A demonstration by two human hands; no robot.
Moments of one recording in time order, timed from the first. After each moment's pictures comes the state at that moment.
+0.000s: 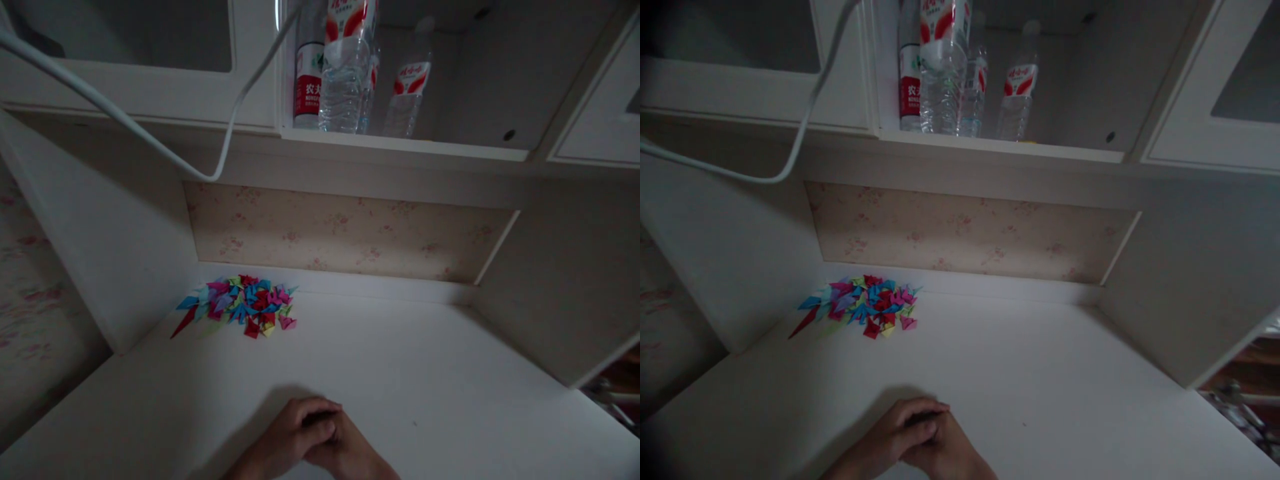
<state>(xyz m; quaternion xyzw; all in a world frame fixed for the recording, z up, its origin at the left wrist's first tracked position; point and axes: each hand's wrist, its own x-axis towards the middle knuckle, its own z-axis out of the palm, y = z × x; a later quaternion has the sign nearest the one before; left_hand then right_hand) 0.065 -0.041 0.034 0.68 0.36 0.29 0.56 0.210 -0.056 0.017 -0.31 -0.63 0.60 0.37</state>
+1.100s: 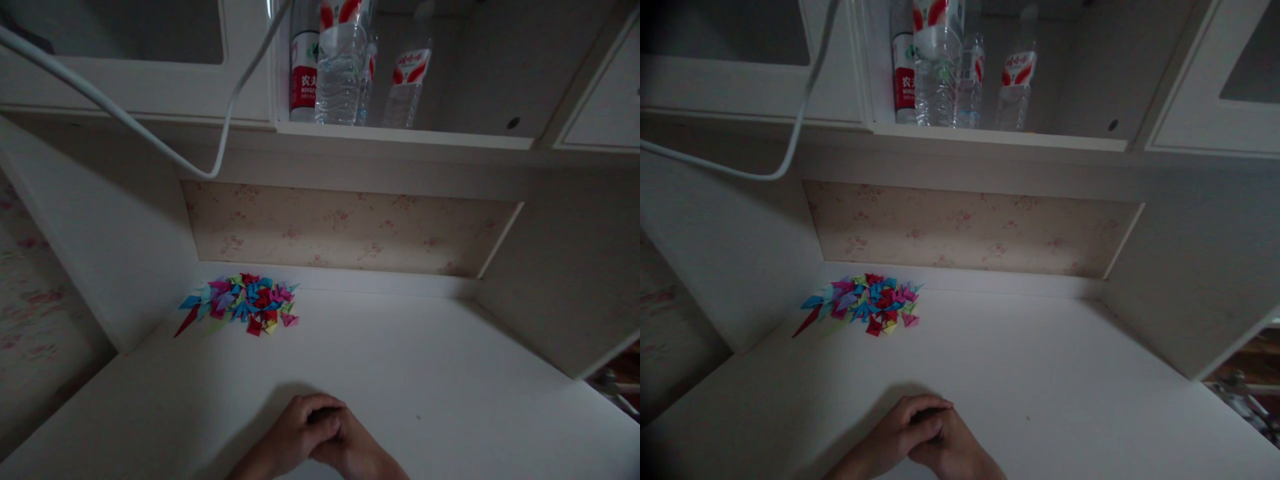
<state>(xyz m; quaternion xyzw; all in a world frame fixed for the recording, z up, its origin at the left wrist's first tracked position) 0.068 -0.042 0.035 0.70 0.38 0.29 0.54 0.214 -0.061 0.027 -0.35 -0.65 0.59 0.33</state>
